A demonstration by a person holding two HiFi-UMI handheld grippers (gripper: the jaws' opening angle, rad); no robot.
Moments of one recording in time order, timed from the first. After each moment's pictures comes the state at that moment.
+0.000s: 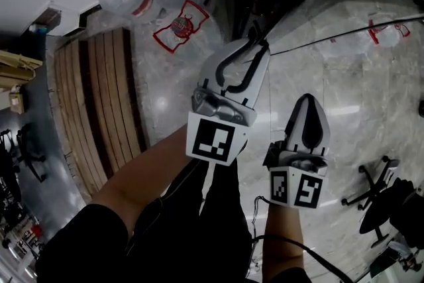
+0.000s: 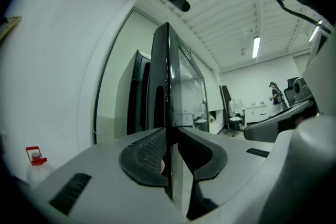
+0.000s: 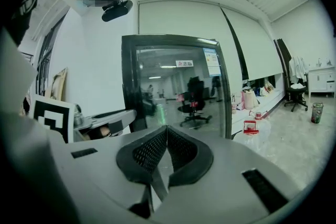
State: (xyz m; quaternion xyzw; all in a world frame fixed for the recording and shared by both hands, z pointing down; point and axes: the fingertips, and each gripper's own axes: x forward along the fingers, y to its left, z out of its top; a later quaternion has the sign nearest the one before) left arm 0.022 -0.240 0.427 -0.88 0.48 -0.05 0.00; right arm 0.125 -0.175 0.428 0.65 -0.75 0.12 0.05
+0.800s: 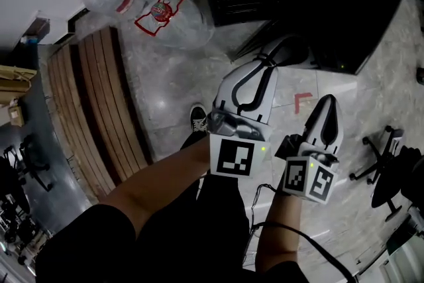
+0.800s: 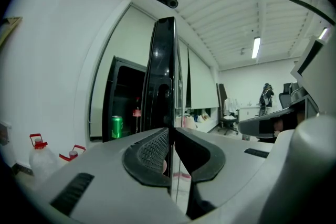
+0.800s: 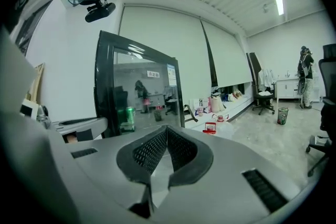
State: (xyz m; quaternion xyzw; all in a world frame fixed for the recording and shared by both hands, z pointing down) left arm 0.104 -0.129 0.418 -0.88 0.48 -0.04 -0.02; right arm 0.238 -0.076 0.418 0.75 -0.65 0.12 0.05
